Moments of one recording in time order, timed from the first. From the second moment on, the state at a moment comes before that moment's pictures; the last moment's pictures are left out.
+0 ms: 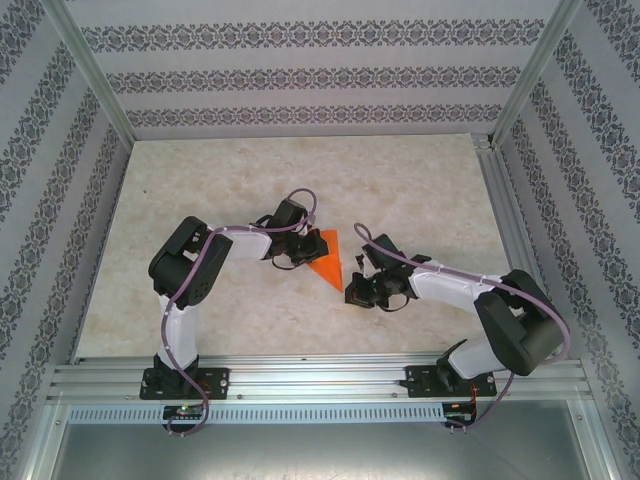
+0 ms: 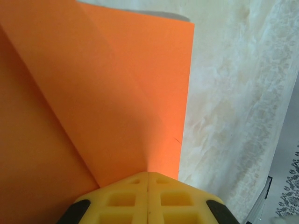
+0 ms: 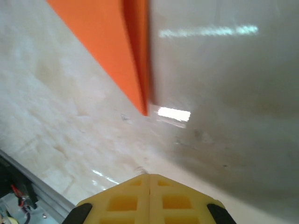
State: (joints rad) left arm -0.57 2.02 1.10 0.02 0.53 -0.92; right arm 0.61 1.44 0.65 -0.35 -0.47 0.73
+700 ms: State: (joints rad) left arm -0.57 2.02 1.10 0.02 0.53 -0.91; right arm 0.57 1.79 0.92 -0.22 -0.43 0.73
